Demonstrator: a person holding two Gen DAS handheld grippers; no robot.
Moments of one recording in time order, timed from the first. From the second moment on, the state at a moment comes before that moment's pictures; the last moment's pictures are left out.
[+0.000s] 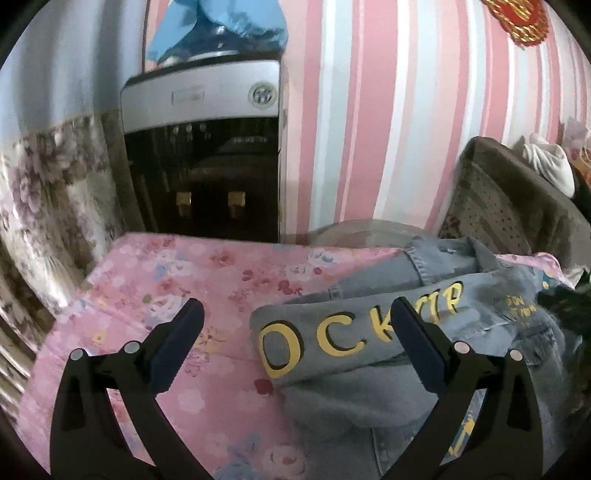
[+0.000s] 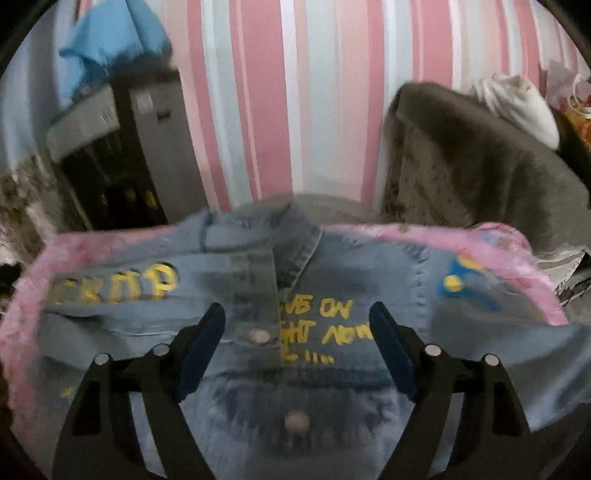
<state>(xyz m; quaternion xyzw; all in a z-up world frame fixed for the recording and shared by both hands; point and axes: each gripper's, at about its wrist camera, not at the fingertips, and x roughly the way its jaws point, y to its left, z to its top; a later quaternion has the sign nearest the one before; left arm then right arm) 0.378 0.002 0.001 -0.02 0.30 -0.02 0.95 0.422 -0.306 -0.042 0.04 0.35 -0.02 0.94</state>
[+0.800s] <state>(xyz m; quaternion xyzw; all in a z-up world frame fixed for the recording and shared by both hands) 0.425 -0.043 -0.063 0.10 0.40 0.00 0.91 0.398 -0.360 -0.072 0.06 0.43 -0.06 0.90</state>
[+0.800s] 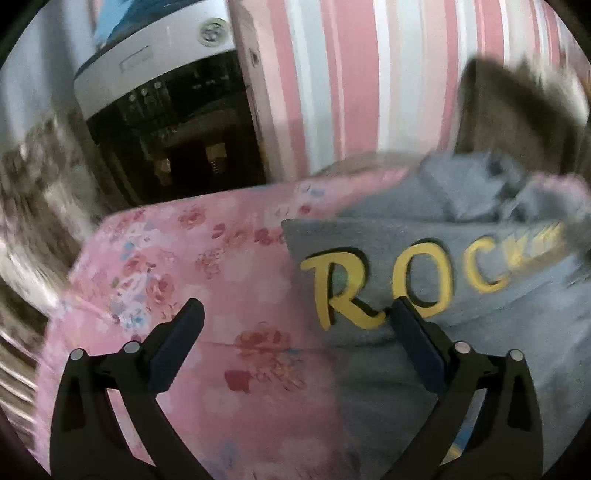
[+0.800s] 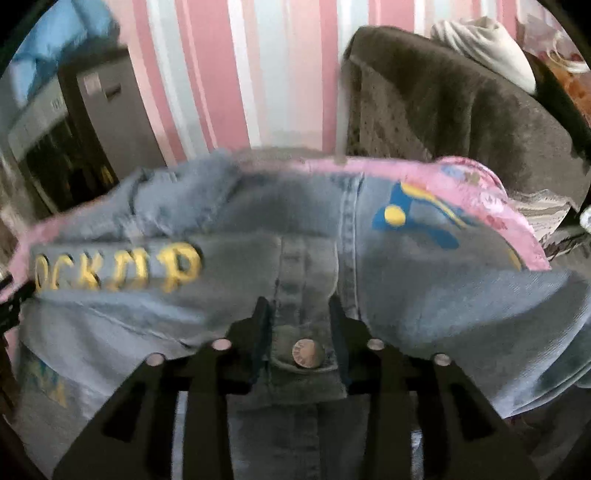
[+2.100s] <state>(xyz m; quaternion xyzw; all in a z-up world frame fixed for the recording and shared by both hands) 0.228 0.024 0.013 -0.09 0.24 -0.08 0.96 0.143 -0.454 -0.049 0.11 0.38 -0.20 0.90</state>
